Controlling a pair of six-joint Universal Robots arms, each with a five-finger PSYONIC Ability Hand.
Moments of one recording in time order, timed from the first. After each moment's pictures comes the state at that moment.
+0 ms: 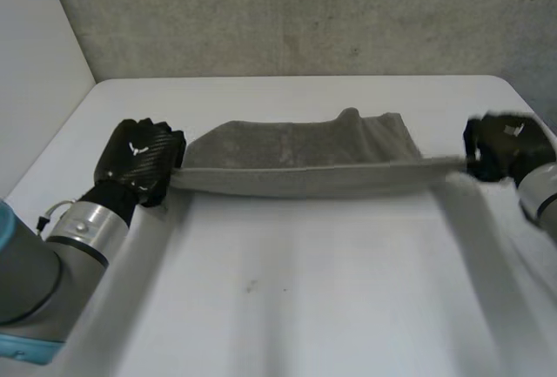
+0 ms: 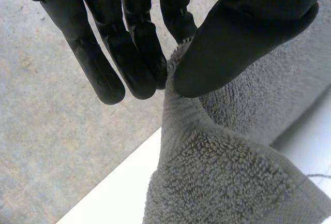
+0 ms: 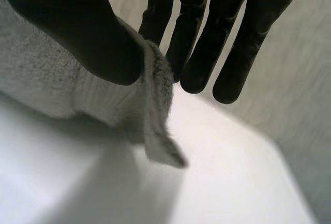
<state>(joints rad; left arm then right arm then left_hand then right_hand) 4.43 -1.73 -1.99 3.76 -1.31 3.49 1.61 -1.29 1.70 -0.26 1.31 2.85 1.19 1.22 1.22 1.22 1.03 0.98 1.18 1.18 1.19 0.97</state>
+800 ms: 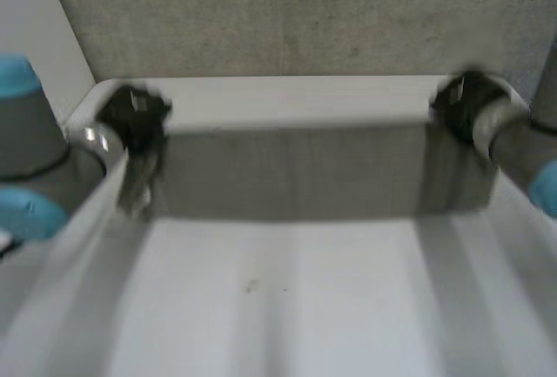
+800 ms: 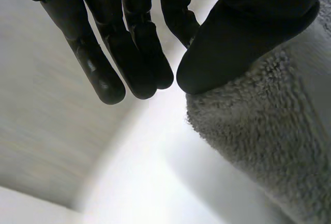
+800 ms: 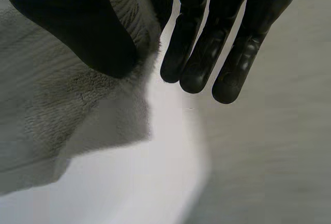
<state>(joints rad) 4.47 -2.08 -1.25 3.21 -1.38 3.83 1.85 -1.07 1.09 0.19 1.55 2.12 1.19 1.22 1.22 1.22 1.04 0.98 1.18 1.19 1.19 0.98</state>
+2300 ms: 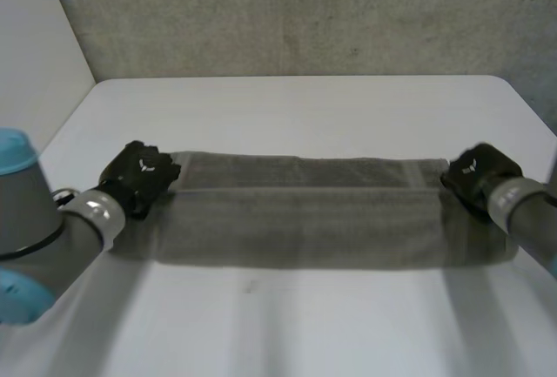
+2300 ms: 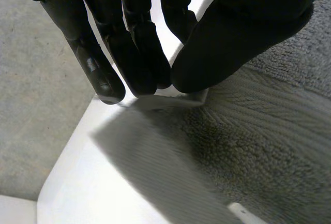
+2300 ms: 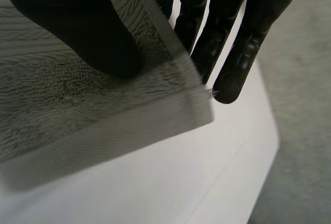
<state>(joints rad) 4.48 -1.95 -1.70 3.34 -1.31 3.93 1.75 -1.16 1.54 0.07 1.50 2.13 1.20 1.22 1.22 1.22 1.04 0.98 1.18 1.19 1.19 0.99</state>
